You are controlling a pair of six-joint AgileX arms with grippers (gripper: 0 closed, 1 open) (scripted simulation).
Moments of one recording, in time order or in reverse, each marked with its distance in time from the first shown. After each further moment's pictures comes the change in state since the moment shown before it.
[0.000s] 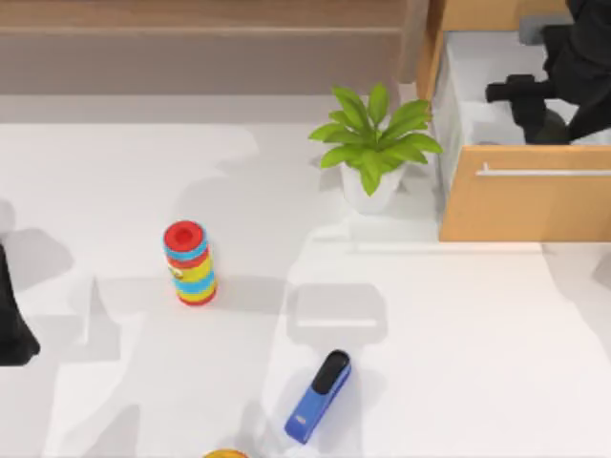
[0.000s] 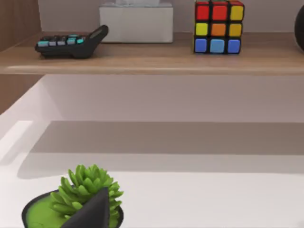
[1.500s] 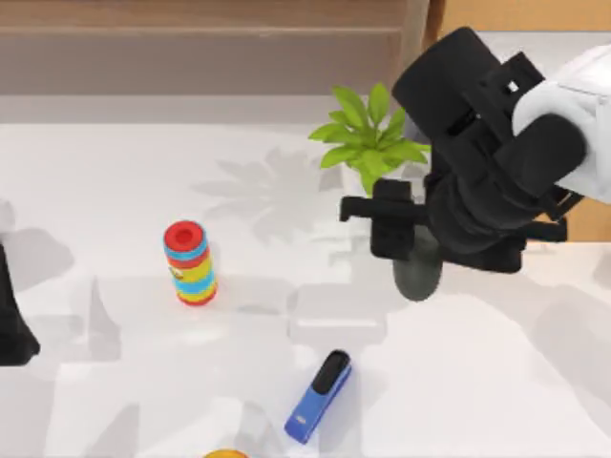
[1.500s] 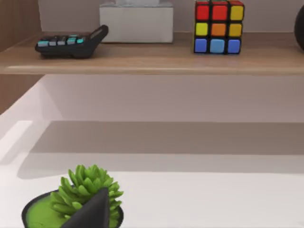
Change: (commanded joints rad) left arm 0.000 0.000 0.000 0.000 0.000 0.000; right arm 0.561 -0.666 -0.761 0.291 0.040 0.626
